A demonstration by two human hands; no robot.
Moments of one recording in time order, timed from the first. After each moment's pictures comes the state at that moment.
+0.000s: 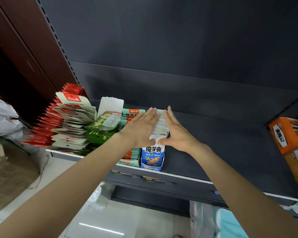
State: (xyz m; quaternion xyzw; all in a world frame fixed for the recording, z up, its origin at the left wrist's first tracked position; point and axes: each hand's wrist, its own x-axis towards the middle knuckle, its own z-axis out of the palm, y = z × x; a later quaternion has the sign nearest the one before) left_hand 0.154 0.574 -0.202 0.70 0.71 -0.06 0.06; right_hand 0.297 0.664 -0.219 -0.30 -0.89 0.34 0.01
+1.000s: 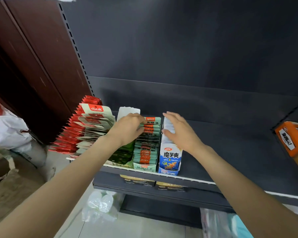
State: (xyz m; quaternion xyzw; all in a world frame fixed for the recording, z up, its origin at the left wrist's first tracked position) left_hand 0.089 0.518 -0.161 0.63 0.77 0.09 0.06; right_hand 0.261 0.622 -0.186 -0.31 -0.90 0.27 0.14
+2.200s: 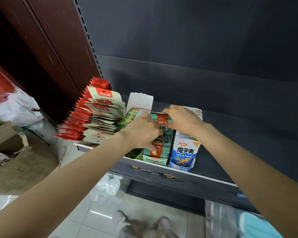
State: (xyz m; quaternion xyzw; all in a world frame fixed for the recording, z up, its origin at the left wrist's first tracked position) left_hand 0.084 0.528 -0.206 0.77 0.61 -0.19 -0.02; right_hand 0.196 0.645 -0.197 -0.24 -0.96 0.12 -0.04
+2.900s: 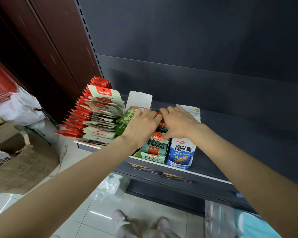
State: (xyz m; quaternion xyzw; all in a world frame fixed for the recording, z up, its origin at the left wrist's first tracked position) left_hand 0.100 0.521 -0.212 0.68 0.71 -0.06 -0.16; right_hand 0.202 0.629 -0.193 -0.22 -0.97 0.03 -0.13
